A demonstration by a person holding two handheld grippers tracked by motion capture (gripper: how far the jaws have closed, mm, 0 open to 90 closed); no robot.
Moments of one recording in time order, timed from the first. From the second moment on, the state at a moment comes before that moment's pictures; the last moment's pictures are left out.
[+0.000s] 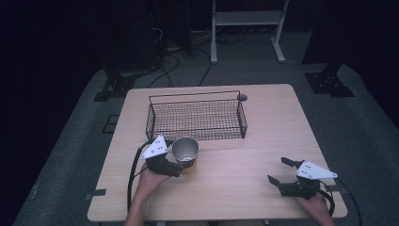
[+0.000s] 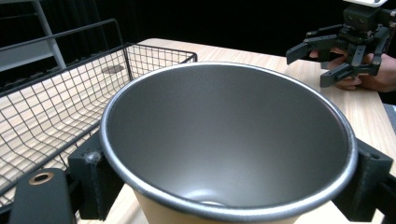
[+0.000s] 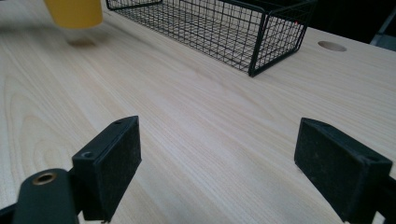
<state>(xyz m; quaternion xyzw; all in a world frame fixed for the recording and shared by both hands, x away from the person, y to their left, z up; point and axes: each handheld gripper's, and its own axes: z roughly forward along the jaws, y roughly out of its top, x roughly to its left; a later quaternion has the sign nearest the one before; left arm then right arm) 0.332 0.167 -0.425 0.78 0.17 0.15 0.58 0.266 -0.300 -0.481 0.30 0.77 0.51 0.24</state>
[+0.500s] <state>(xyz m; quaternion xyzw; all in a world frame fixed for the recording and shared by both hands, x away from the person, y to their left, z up) 0.360 0.163 -0.404 0.78 0.17 0.12 0.59 0.266 -0.300 -0.481 0.30 0.77 0.51 0.24</state>
